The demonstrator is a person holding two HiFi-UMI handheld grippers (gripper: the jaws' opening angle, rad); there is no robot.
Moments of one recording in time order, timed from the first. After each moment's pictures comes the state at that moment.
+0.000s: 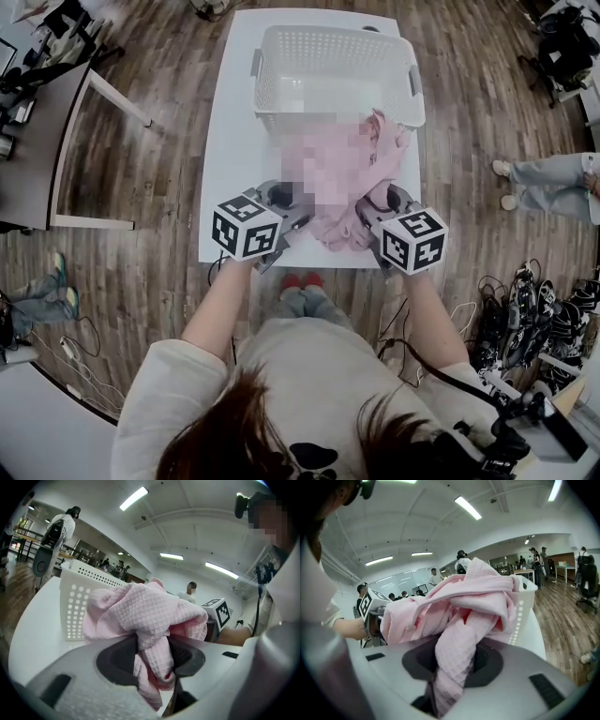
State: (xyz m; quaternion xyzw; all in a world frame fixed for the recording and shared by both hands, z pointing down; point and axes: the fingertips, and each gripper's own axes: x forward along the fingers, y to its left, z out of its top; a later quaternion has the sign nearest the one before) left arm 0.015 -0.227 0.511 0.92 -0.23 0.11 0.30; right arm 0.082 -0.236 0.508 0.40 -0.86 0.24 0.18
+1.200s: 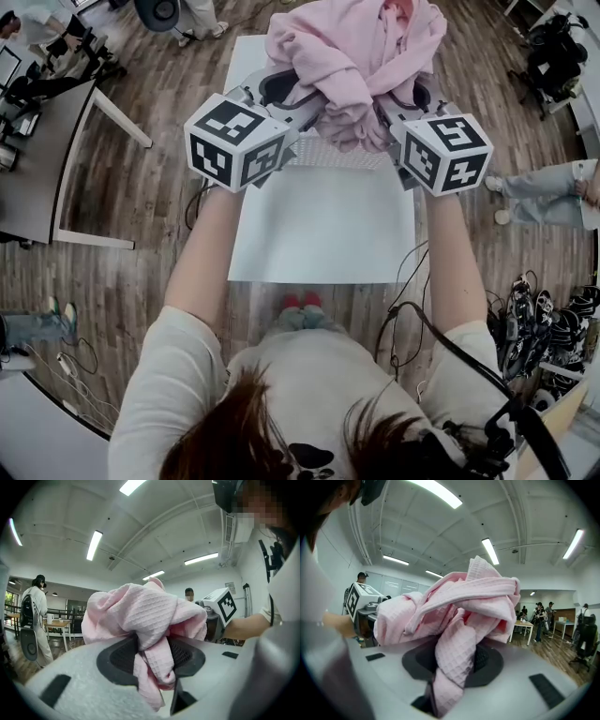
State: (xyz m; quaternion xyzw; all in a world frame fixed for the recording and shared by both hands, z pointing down) left arm 0.010 -0.369 0.287 0.95 -0.30 0.05 0.00; right arm 0.075 -0.384 0.281 0.45 -0.89 -0.01 0.09
